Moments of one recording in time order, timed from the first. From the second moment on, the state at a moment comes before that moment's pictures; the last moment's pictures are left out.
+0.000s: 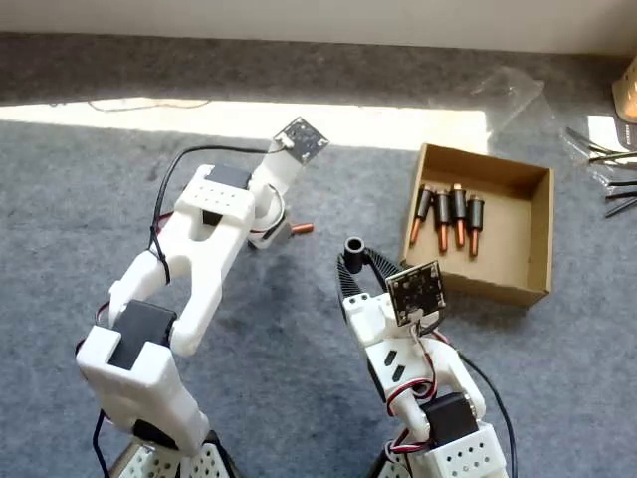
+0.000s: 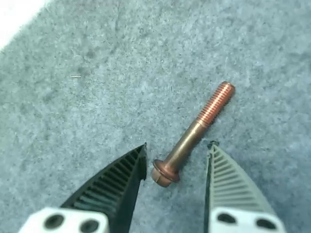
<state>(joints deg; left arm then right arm) 9.0 11.7 14.2 52.8 -21.2 -26.1 -103.6 95.7 30.5 4.3</state>
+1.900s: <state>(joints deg) 10.2 16.0 14.8 59.8 -29.4 -26.1 -103.6 95.7 30.5 4.3</state>
